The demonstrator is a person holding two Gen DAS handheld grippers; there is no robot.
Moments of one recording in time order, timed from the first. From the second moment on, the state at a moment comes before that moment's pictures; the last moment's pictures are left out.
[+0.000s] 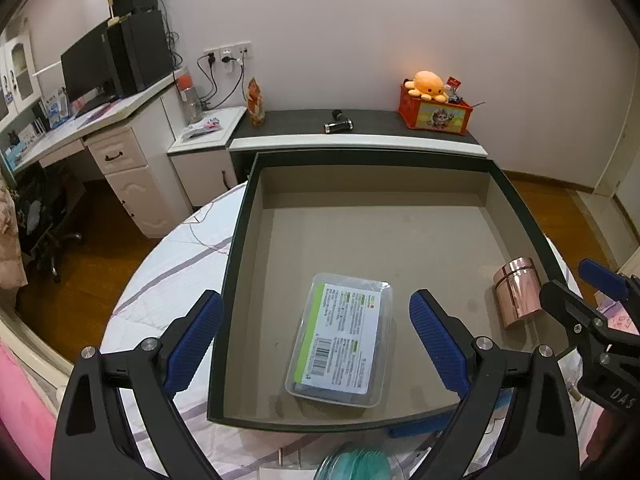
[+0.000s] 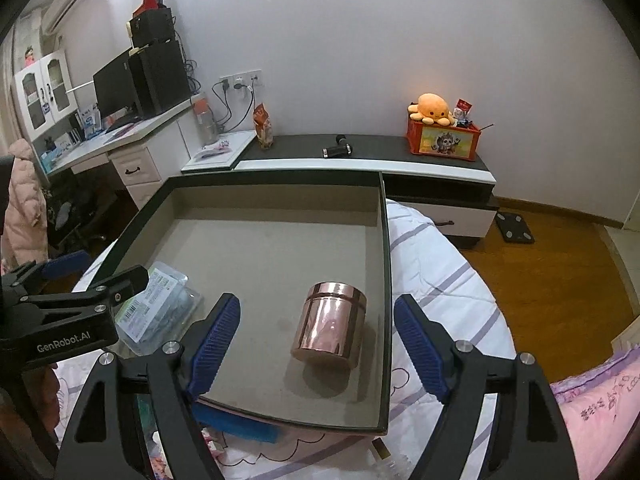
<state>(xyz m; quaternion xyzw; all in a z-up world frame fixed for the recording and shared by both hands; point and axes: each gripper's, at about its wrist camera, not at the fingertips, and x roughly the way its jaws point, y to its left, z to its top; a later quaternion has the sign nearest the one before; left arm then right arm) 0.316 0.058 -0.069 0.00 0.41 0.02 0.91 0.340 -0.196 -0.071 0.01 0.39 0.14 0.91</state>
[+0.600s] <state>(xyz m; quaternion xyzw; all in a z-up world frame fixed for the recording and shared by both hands) 0.200 0.053 -0.013 0.01 0.32 0.03 0.95 0.238 -0.207 -0.010 0.00 0.32 0.12 0.94</state>
